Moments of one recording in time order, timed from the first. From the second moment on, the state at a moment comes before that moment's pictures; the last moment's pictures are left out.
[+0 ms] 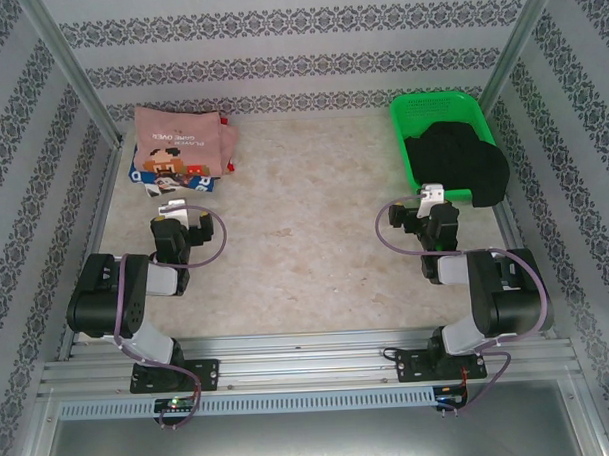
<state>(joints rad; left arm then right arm) 0.00 1.60 0.37 0.86 -0.15 -0.03 -0.01 1.50 0.37 0.79 -0.04 0.04</state>
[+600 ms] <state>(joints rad) -0.02 1.44 0.43 0.60 -0.13 -0.02 0.01 1.34 0.44 0.50 0.01 0.06</state>
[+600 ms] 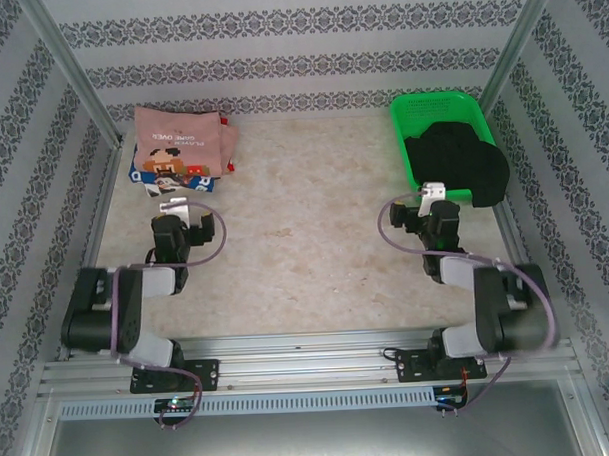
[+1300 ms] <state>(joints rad) -0.31 1.39 1.30 -0.57 -0.05 -0.37 -0.07 1.55 1.50 -0.75 -0.08 0.36</state>
